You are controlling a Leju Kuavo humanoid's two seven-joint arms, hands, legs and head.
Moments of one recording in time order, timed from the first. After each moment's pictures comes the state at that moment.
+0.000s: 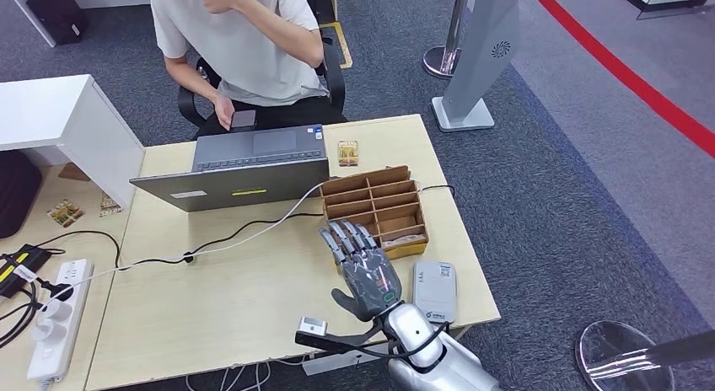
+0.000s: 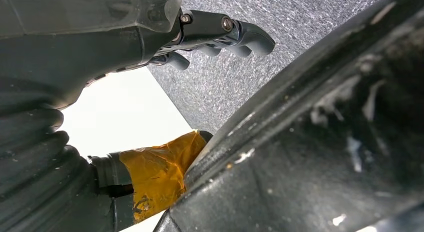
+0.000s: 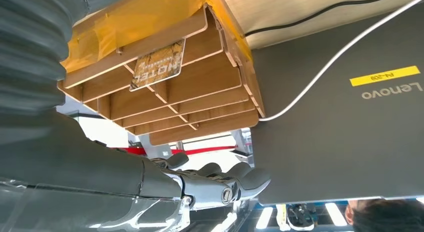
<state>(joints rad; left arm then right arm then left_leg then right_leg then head) -0.05 -0.21 0.75 -0.20 -1.05 -0.32 0.18 -0.29 -0.02 0.75 -1.01 1.23 -0.62 0.07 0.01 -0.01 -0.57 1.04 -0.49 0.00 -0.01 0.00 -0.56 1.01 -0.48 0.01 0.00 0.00</state>
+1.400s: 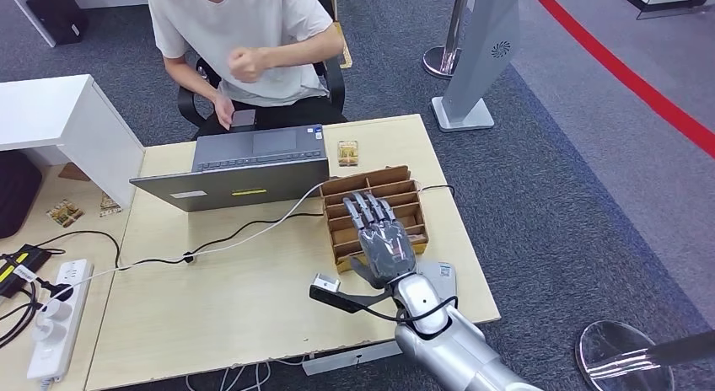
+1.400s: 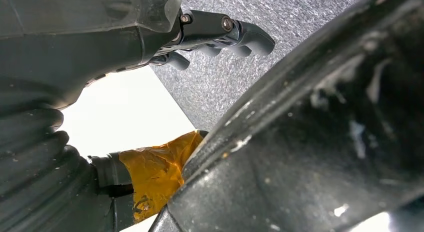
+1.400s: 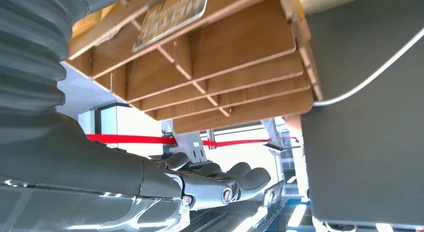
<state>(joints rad) -0.05 -0.21 0.75 -0.20 -1.05 -0.32 0.20 -0.38 0.00 0.63 -0.89 1.27 -0.60 0.09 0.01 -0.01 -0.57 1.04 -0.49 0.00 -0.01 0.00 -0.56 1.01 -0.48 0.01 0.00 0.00</state>
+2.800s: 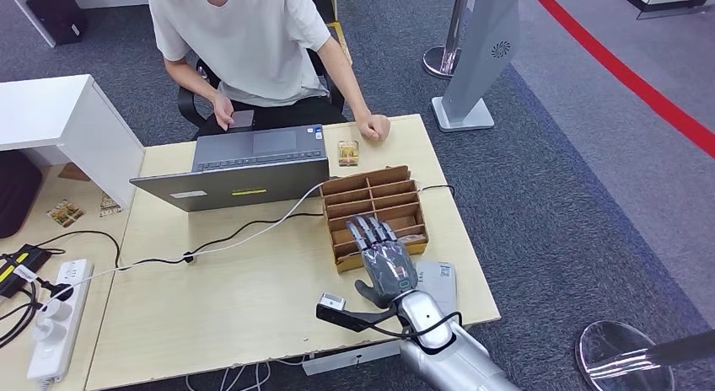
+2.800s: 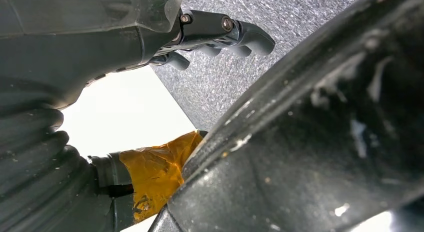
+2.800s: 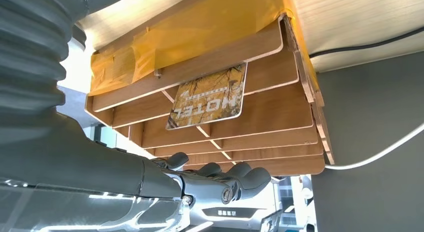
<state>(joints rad) -0.05 -0.21 0.75 -0.20 -1.05 -0.32 0.20 -0.33 0.00 0.63 -0.84 1.23 -0.58 0.05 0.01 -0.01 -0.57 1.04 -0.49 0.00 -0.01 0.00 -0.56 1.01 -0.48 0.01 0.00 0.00</state>
